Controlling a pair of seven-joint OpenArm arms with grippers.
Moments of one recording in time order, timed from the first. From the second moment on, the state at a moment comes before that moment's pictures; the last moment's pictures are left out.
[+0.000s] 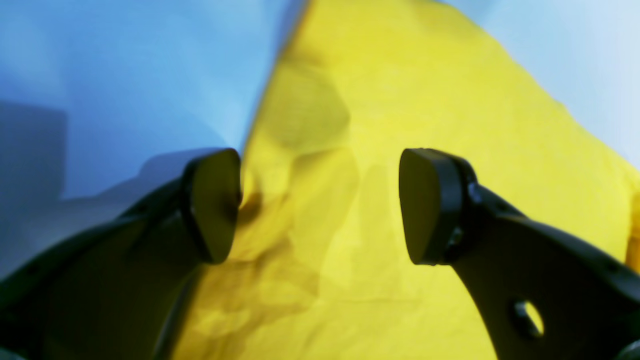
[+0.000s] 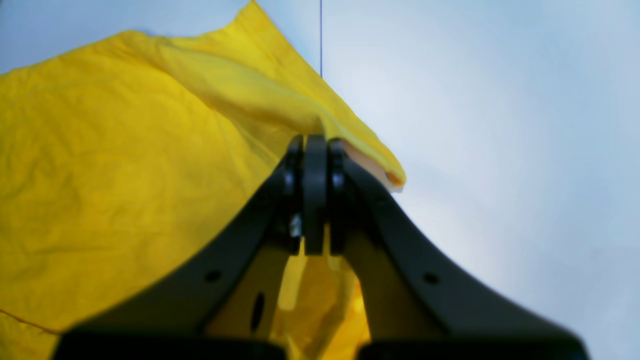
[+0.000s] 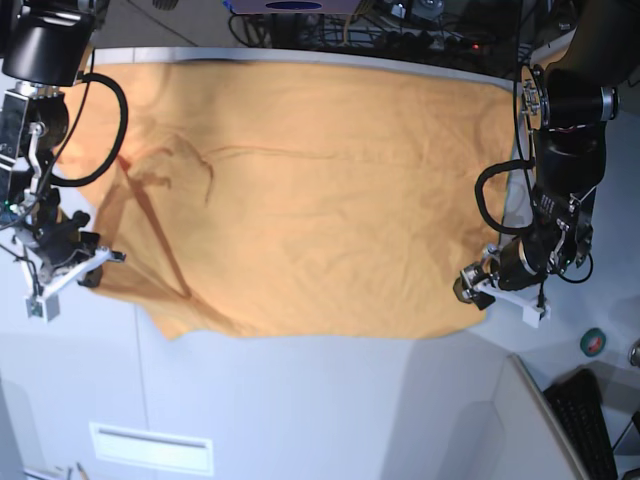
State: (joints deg) left arm -24.5 -19.5 -7.1 33.0 -35.7 -16.0 32.6; right arm 1.2 8.9 18.4 84.1 18.2 14.6 -45.3
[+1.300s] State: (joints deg) left arm -1.6 -22.2 -6.9 78.9 -26.4 -10.1 38.9; right arm 1.2 8.9 18.4 84.1 18.1 14.6 -45.1
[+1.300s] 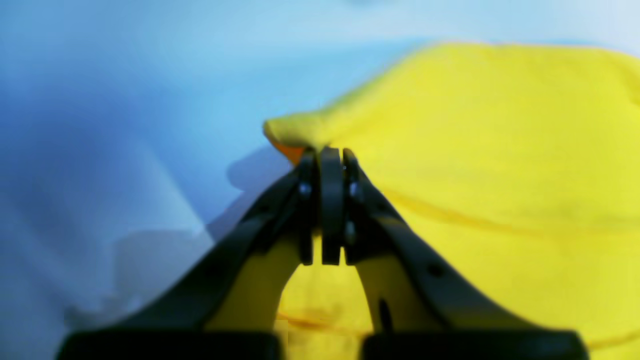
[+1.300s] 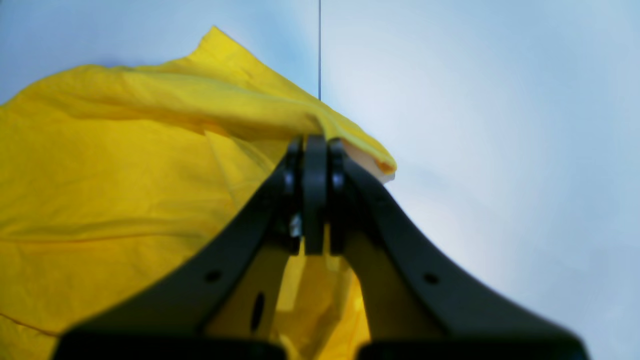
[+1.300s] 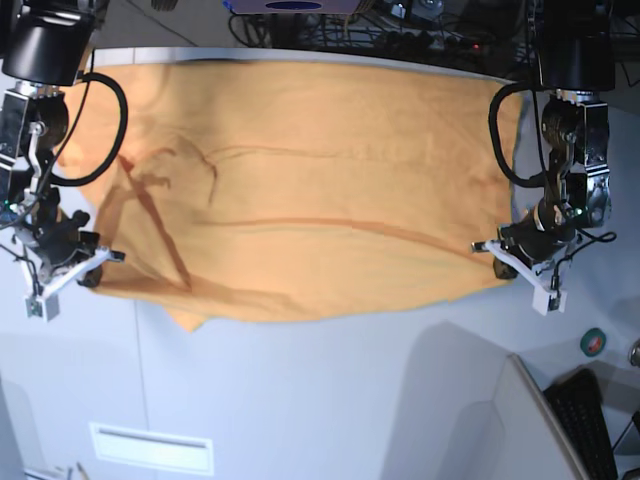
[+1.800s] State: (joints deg) left arm 8.5 -20.2 -0.5 83.2 -18.8 -10.2 43.5; right arm 1.1 8.9 18.4 84.1 17.9 14.6 -45.1
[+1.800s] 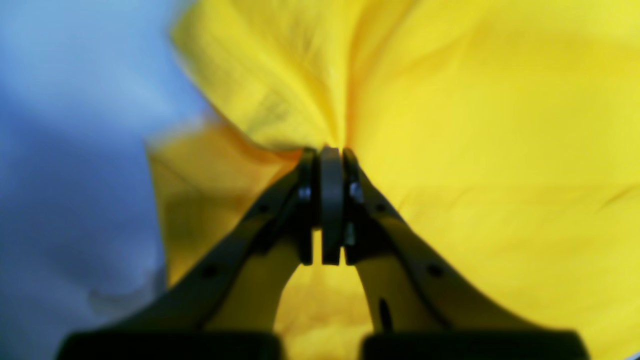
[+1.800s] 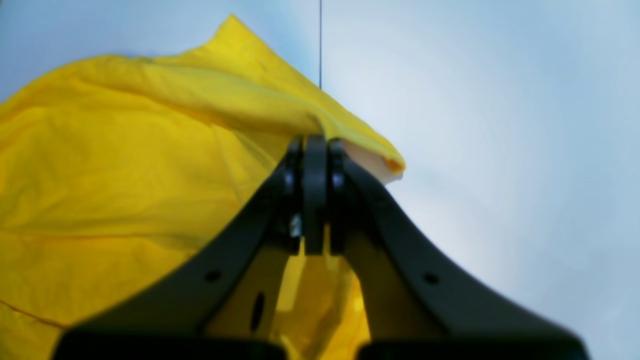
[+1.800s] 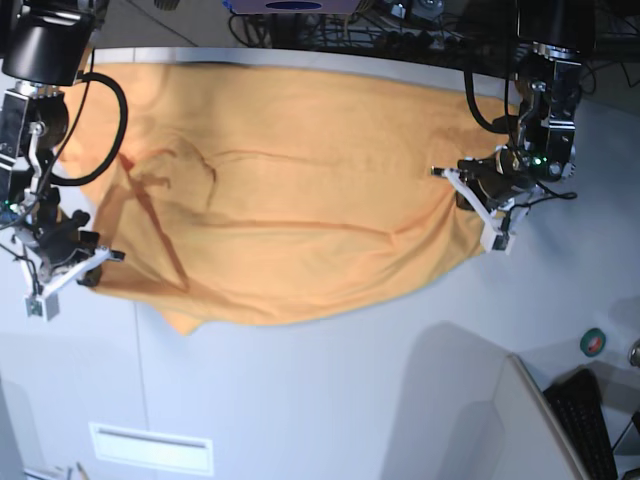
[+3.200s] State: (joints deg) left arm -11.0 -15.8 -16.2 57.3 -15.6 -24.3 47.5; right arm 0.3 8.8 18.3 84.0 18.1 14.6 -45.1
